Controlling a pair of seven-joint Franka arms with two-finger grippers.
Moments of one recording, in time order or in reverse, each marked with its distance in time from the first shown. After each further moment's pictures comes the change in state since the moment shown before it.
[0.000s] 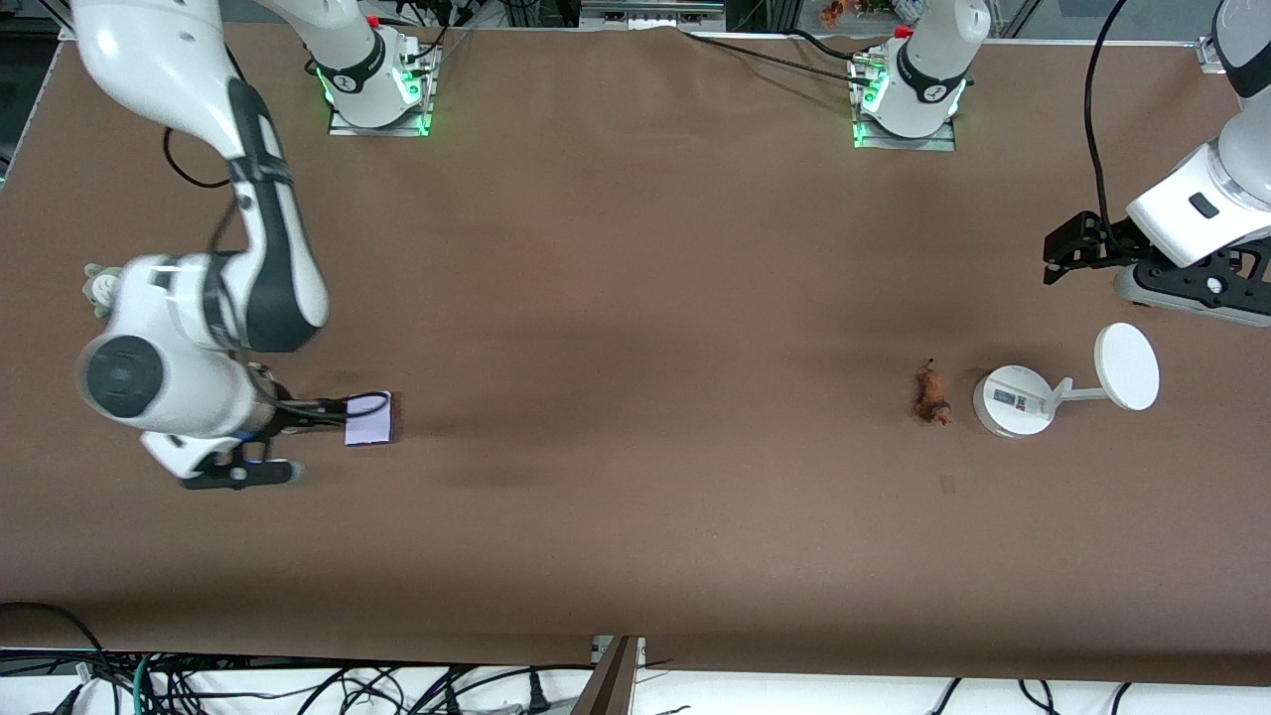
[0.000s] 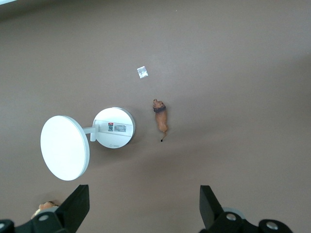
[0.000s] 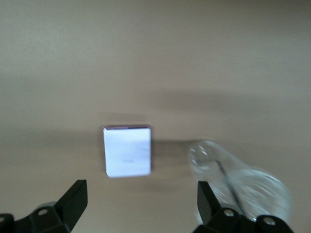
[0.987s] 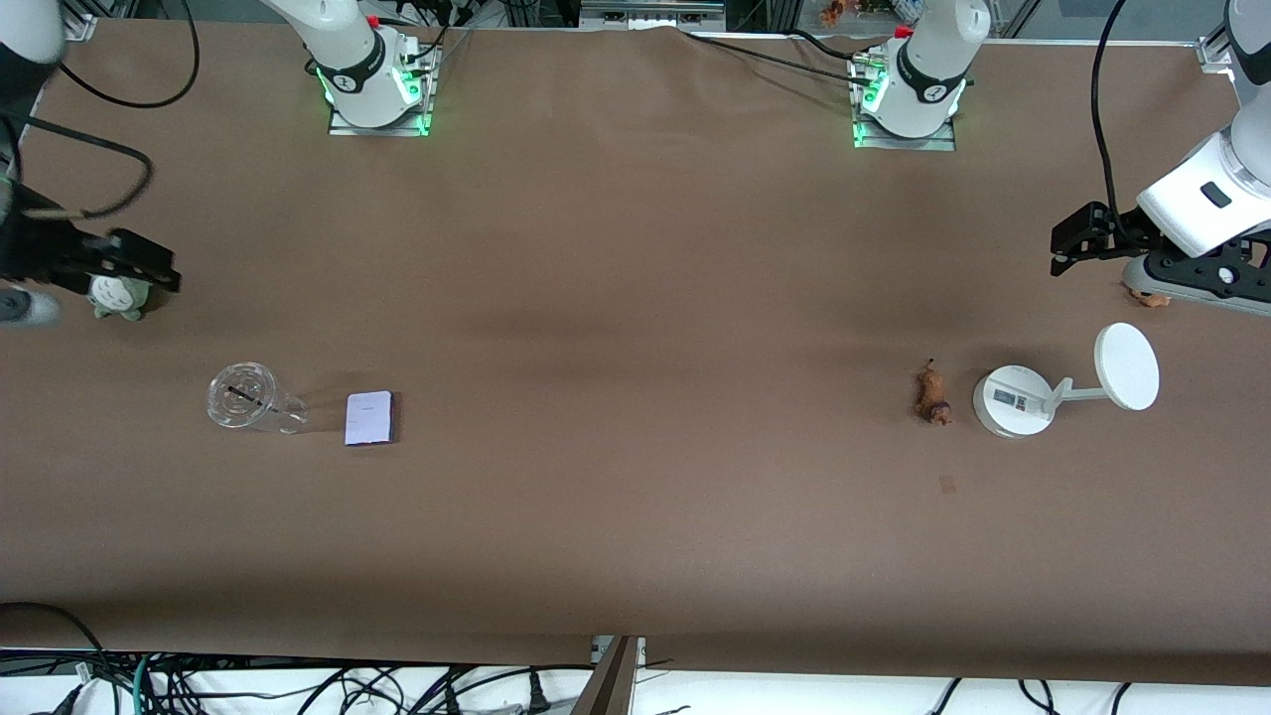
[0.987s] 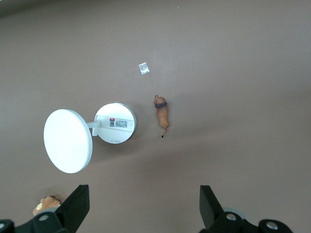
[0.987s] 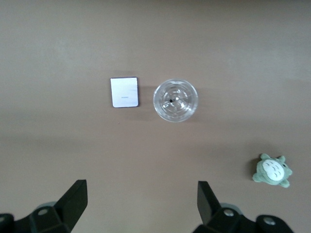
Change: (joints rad) left arm 0.007 -0.015 0.000 0.000 0.000 -0.022 0.000; right arm -0.177 -0.444 0.117 -0.032 -0.058 -0.340 -0.025
